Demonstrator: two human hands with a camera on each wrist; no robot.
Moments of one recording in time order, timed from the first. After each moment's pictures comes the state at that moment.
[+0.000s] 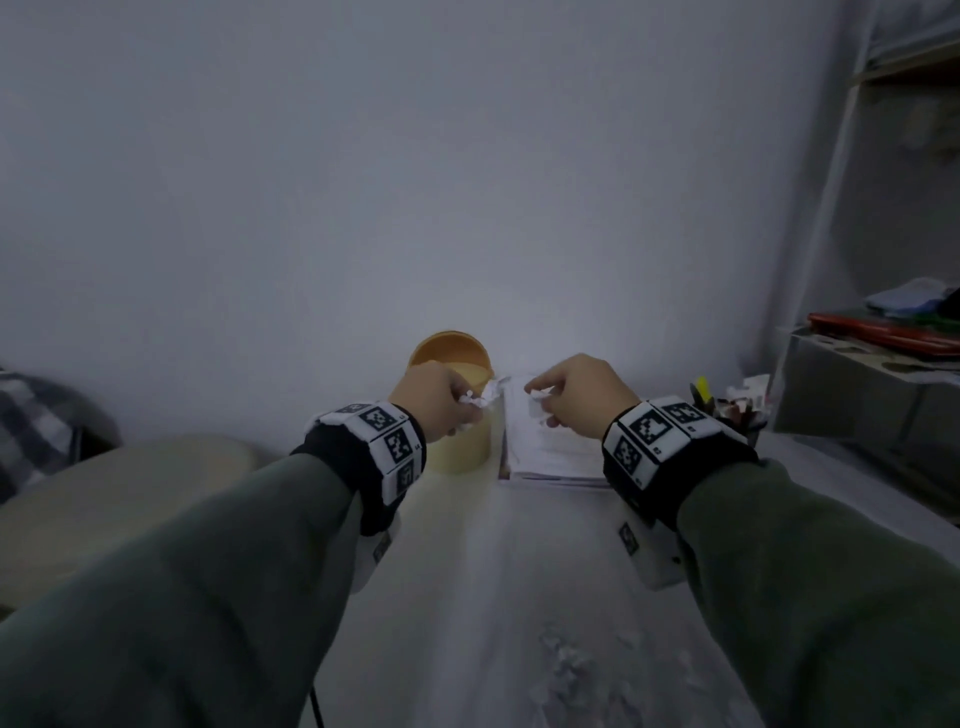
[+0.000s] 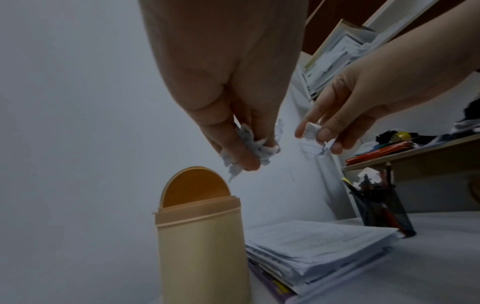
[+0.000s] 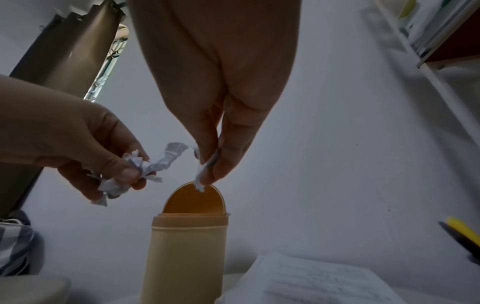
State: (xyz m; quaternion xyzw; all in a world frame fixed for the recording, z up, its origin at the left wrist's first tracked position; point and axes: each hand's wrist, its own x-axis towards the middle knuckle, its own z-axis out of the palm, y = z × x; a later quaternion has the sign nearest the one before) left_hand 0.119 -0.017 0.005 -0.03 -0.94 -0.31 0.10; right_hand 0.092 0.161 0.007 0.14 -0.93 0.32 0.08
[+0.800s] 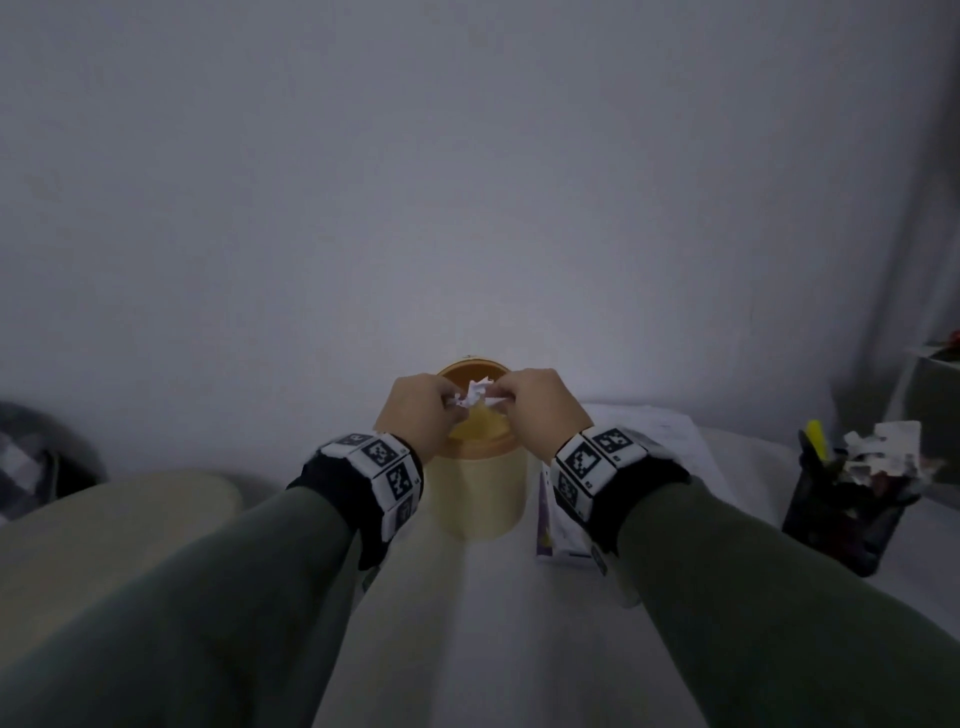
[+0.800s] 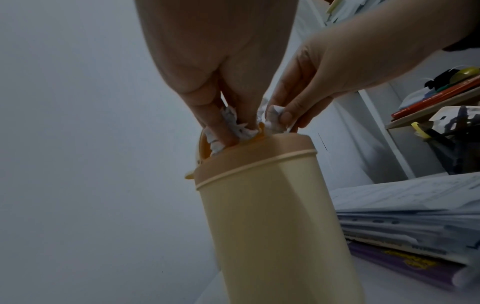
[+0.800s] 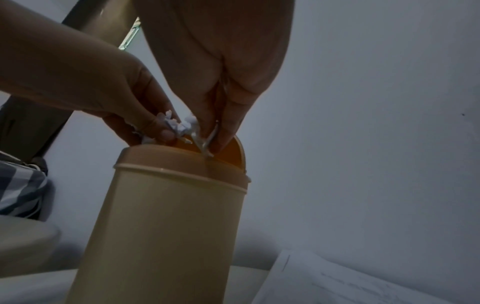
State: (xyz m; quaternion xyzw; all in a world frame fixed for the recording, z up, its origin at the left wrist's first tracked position) left_hand -0.007 -0.068 -0.016 0.02 -0.94 -0.25 0.22; right_hand -0.024 0.071 0.001 0.23 -0.94 0.25 0.08
